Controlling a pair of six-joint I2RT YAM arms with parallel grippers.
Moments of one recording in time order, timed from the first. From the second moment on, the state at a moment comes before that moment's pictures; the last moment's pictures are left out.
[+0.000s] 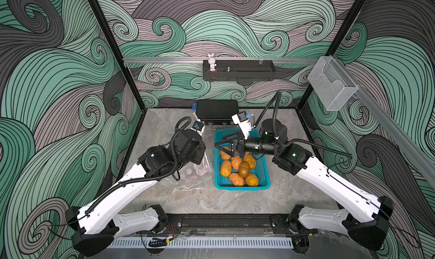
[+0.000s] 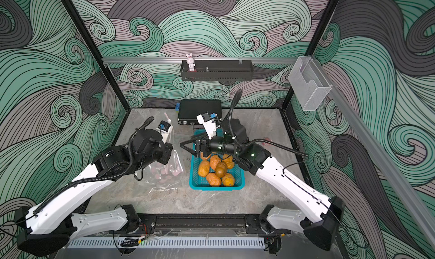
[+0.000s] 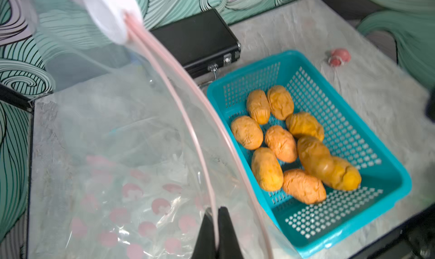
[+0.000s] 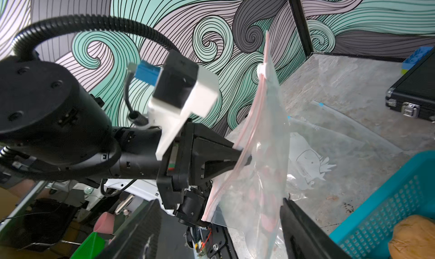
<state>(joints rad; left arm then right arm) -0.84 1.07 1.31 -0.94 -0.39 -0.32 0.81 1.18 1.20 -0.25 -0.47 0.46</state>
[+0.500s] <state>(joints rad) -0.82 0.89 1.19 -0.69 -0.57 -0.72 1.11 1.00 0.86 0.01 -0.22 -0.10</state>
